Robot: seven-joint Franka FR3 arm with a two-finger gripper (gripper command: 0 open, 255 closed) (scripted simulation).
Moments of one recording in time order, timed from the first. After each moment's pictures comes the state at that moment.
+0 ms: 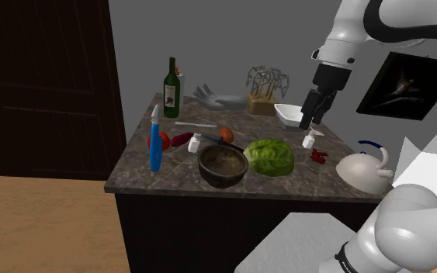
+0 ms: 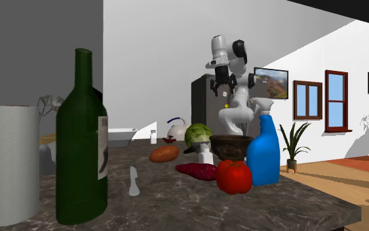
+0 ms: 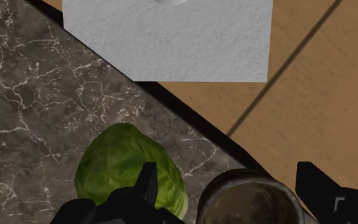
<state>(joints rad) 0.01 -0.78 0.00 -2.30 0.10 1.48 -0.02</state>
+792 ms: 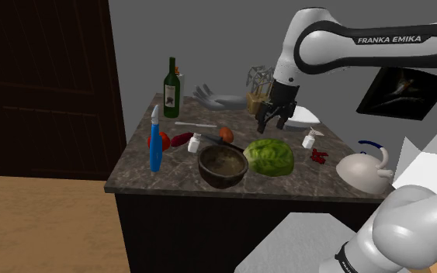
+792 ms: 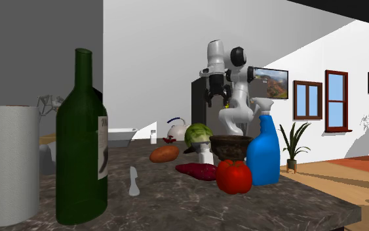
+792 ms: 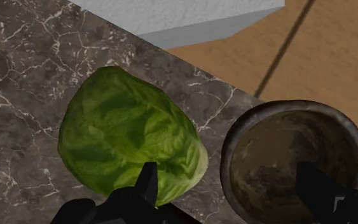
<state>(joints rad) -0.06 -0.51 0.10 -2.30 0.08 1.80 0.17</state>
